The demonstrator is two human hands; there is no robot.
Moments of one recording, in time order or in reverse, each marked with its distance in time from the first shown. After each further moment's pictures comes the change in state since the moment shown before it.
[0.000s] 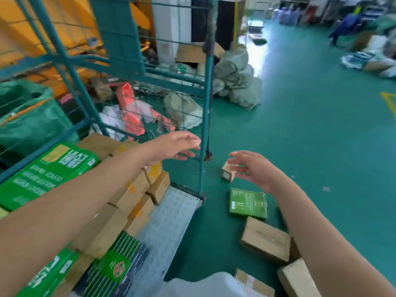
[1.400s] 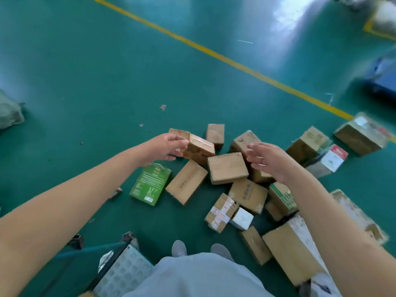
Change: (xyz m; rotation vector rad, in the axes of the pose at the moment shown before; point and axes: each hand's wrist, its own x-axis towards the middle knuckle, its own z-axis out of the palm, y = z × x) left_hand 0.327 0.098 0.337 0.515 -1.183 0.139; right_hand -0.145 0.171 -0.166 0.746 1.245 0.423
